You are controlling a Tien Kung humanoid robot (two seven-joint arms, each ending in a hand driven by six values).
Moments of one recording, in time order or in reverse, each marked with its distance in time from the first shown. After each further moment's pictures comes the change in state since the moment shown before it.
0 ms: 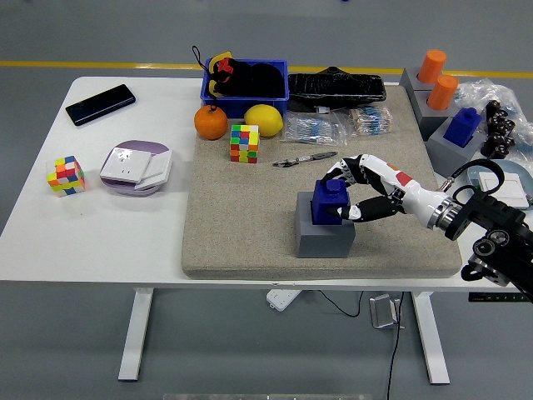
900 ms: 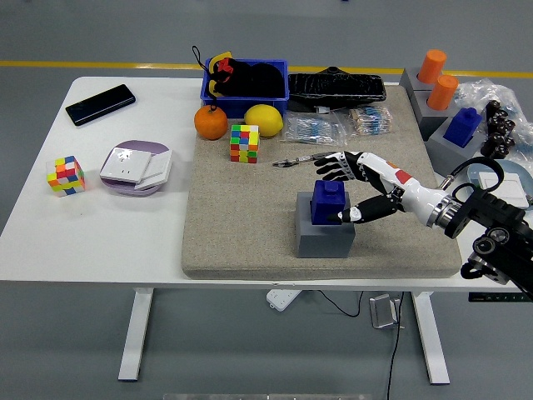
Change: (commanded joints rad) left arm 0.000 -0.001 -0.004 0.000 0.001 -0.001 0.000; right arm 0.003 0.000 0.010 0.003 -0.003 0.017 -0.015
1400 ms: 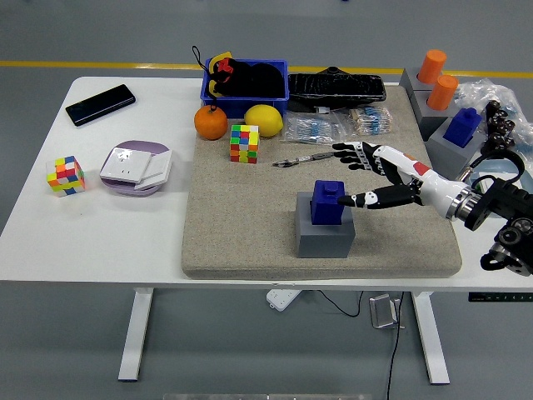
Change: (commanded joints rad) left arm 0.004 0.003 0.001 0.000 -0.003 -0.001 0.000; right arm -0.041 -0.053 0.130 0.042 -0.028 0.096 -0.064
